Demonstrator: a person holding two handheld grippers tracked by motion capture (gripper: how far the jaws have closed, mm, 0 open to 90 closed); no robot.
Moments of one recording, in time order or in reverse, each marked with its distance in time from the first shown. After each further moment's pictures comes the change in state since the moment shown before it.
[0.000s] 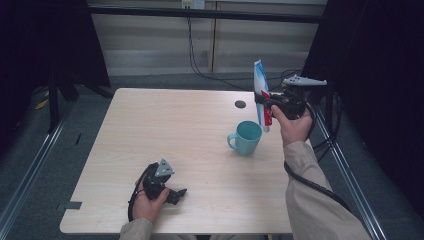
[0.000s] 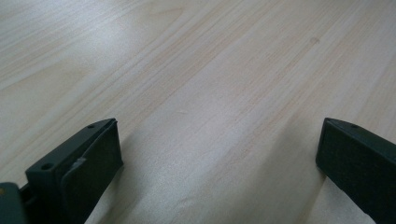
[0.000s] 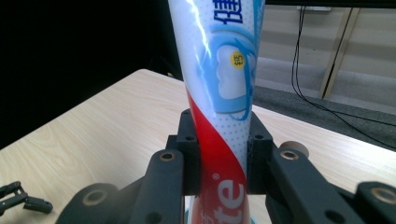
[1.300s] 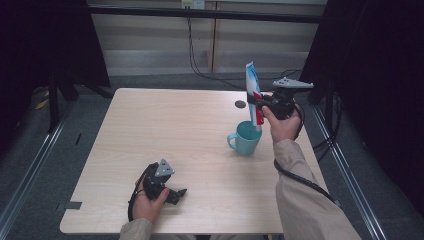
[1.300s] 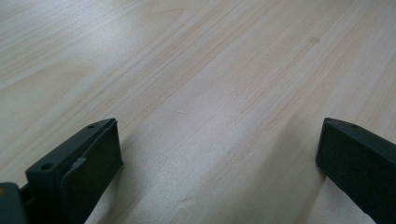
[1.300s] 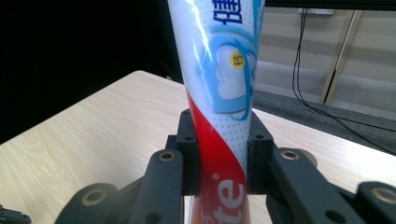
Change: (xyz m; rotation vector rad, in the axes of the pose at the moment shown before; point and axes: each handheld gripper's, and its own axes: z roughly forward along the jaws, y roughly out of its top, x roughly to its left) left arm 0.000 0.000 0.000 0.000 0.000 0.000; right arm -0.002 -0.013 0.031 -0.014 -0.005 -0.016
